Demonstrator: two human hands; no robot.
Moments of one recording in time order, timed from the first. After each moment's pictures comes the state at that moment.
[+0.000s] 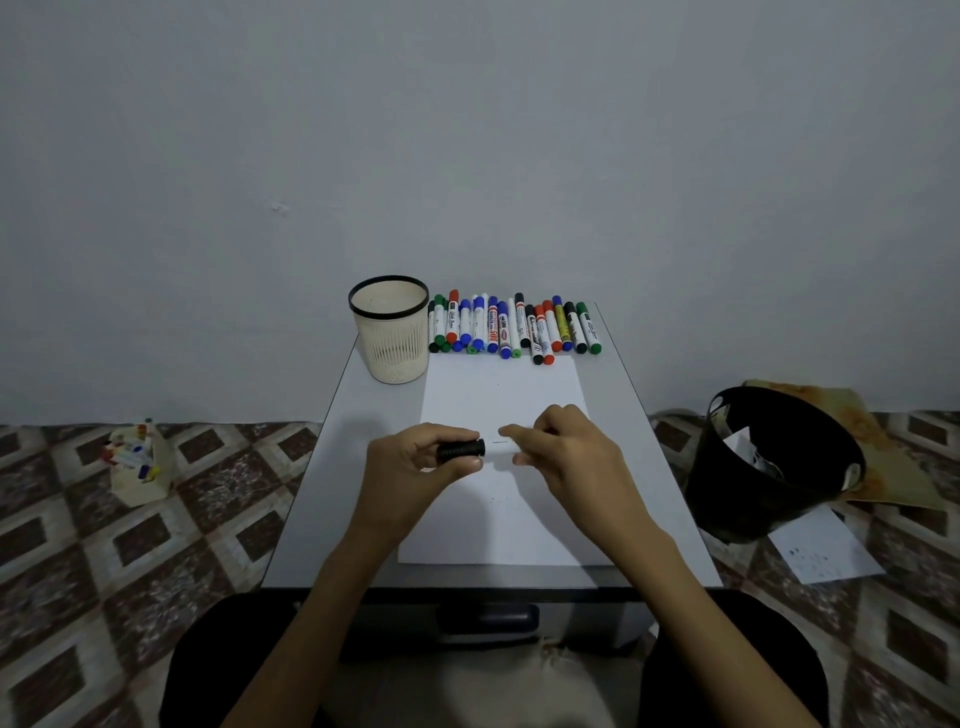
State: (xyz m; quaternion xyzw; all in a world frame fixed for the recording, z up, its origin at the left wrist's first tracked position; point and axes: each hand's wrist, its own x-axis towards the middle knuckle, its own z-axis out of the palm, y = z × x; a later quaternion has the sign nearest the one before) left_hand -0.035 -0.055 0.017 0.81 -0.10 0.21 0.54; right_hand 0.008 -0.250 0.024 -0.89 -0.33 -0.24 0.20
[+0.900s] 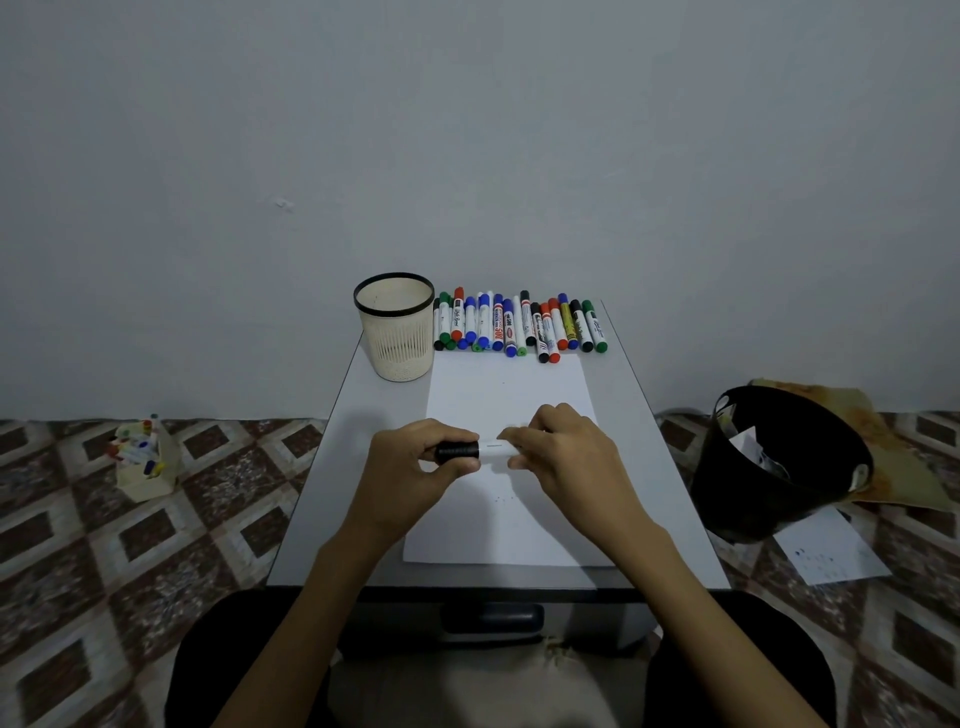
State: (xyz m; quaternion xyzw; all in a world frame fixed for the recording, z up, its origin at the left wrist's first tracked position) left_hand -0.028 -0.042 0.014 0.87 -0.15 0.24 0.40; right_hand 0.012 -0.238 0.021 -0.89 -0.33 -0.27 0.17
